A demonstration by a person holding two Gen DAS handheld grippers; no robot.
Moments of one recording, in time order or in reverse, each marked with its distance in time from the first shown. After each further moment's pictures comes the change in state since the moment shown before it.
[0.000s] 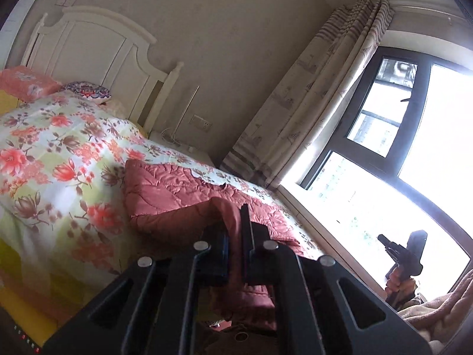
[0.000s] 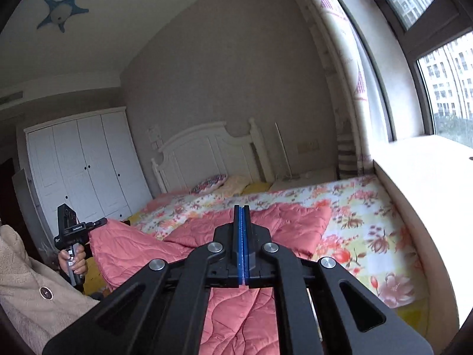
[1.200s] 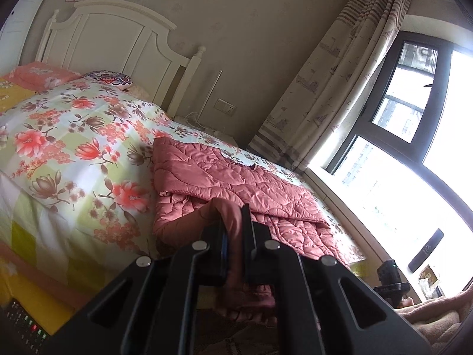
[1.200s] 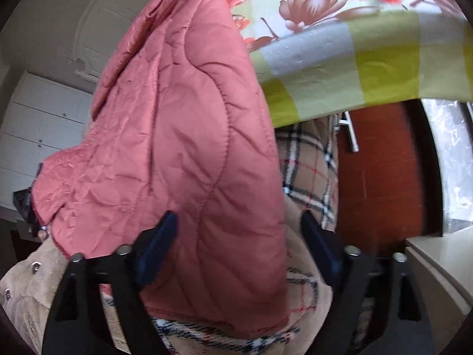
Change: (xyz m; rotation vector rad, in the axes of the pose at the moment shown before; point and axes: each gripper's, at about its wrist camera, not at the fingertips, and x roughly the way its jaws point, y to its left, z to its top) left arm 0.008 0.020 -0.023 0.014 0.070 0.129; right arm 0.122 -0.065 -0.195 0.550 0.845 -0.053
